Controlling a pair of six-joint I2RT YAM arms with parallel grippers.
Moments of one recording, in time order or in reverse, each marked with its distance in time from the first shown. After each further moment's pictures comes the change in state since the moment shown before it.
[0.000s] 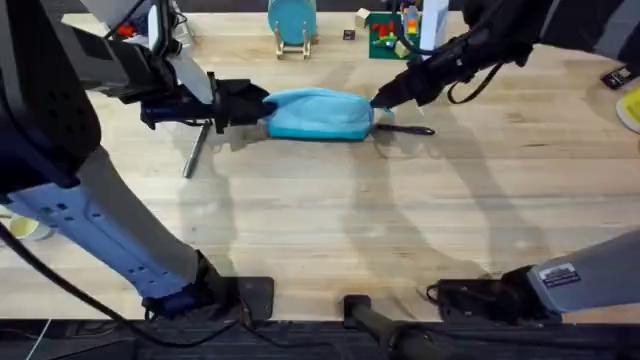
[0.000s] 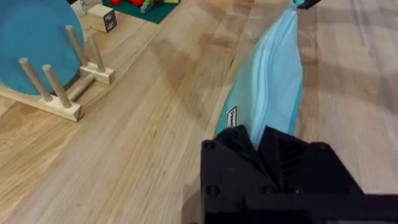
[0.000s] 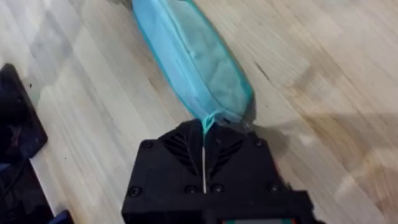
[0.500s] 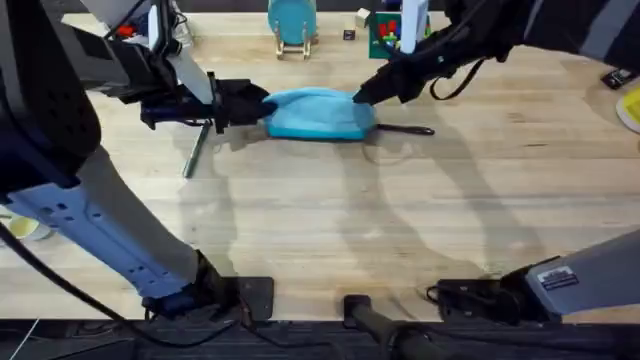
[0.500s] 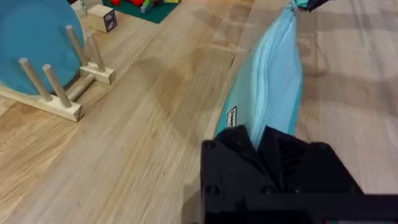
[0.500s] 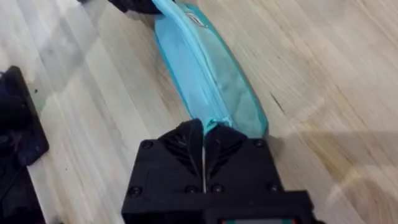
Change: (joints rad) left arm 0.000 0.000 0.000 0.000 0.000 0.000; right arm 0.083 0.000 0.023 0.070 0.004 0.028
